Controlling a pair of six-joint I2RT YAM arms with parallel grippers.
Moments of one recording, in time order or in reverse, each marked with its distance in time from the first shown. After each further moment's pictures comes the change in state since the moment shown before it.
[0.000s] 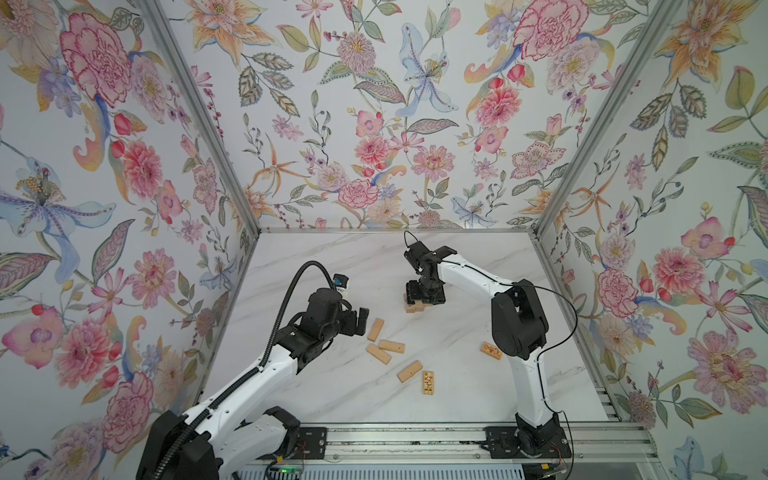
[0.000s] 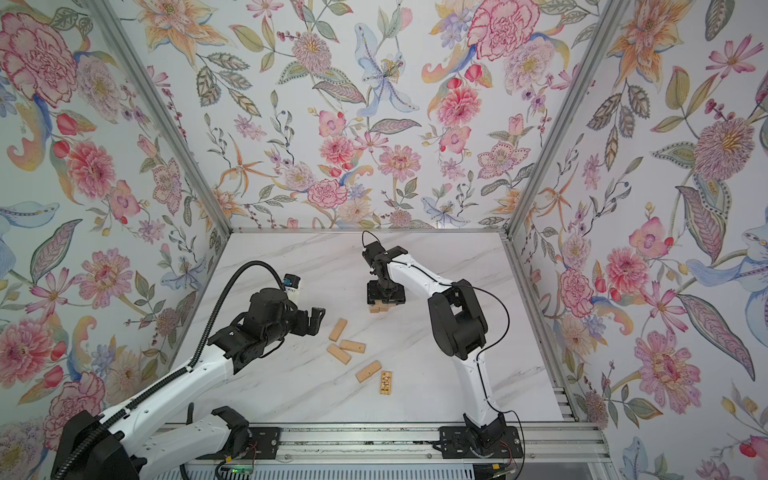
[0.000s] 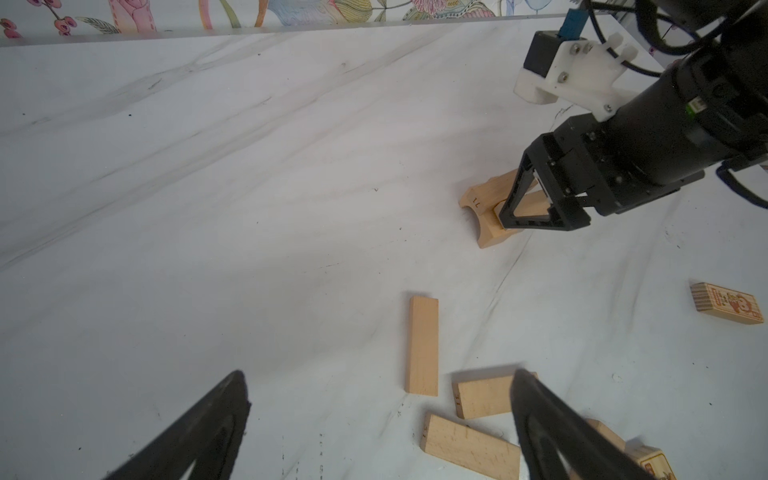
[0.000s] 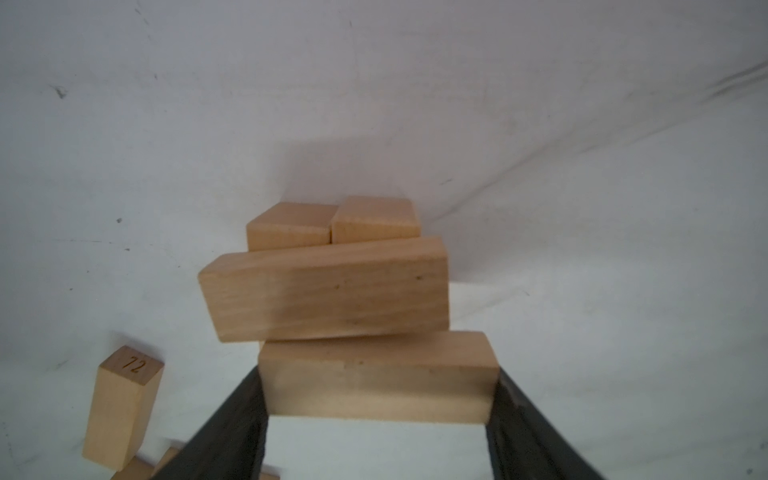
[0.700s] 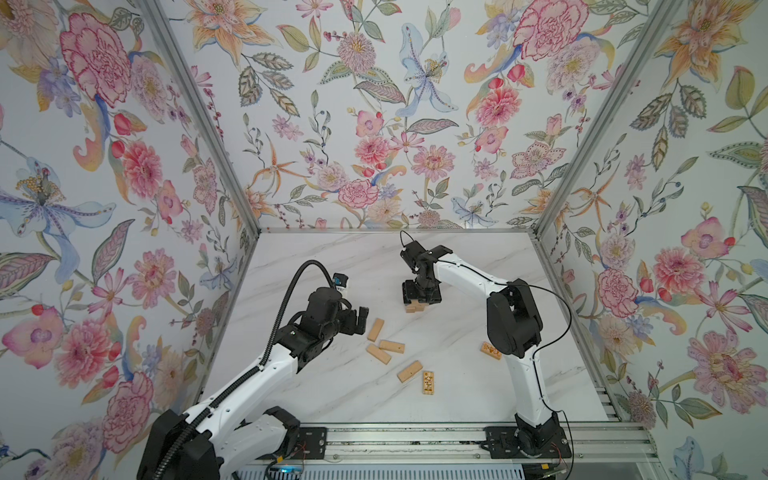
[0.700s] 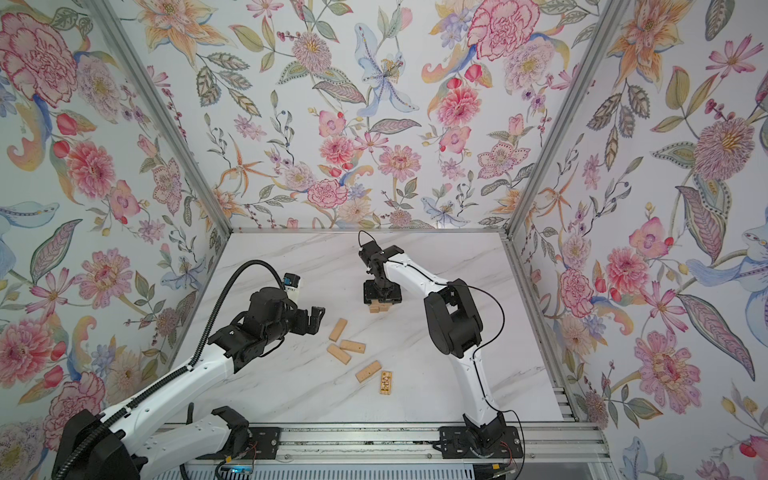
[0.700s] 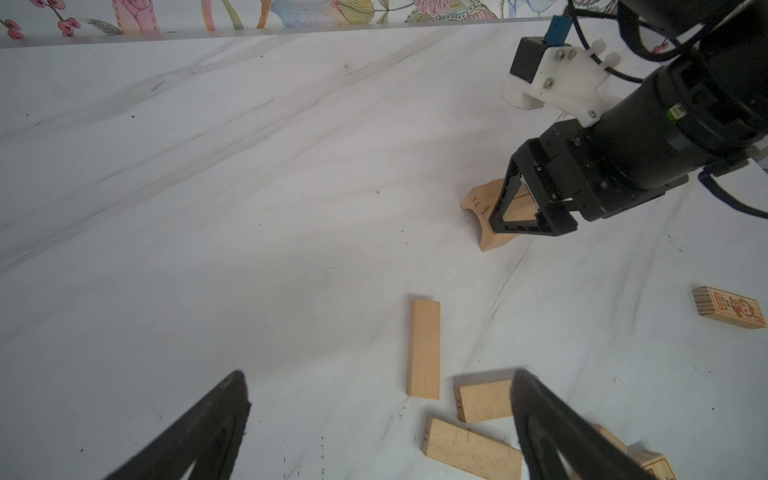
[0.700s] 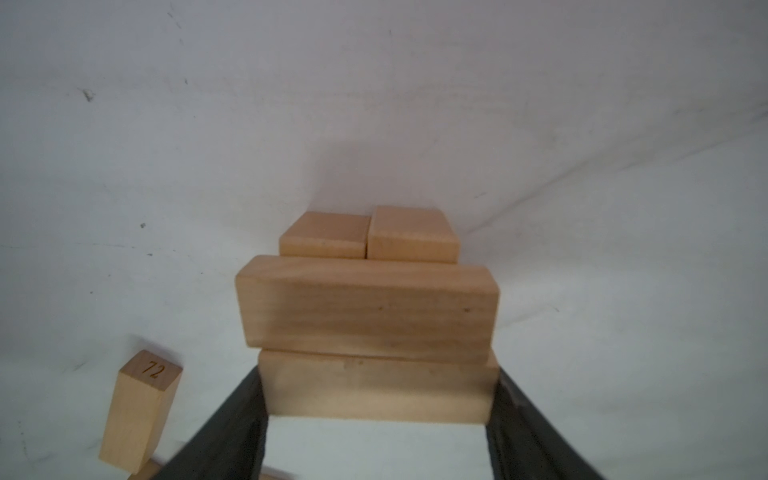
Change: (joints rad) left arm 0.009 0.006 0.002 0.001 0.000 0.000; right arm 0.013 0.045 0.063 -0.015 -0.015 -0.002
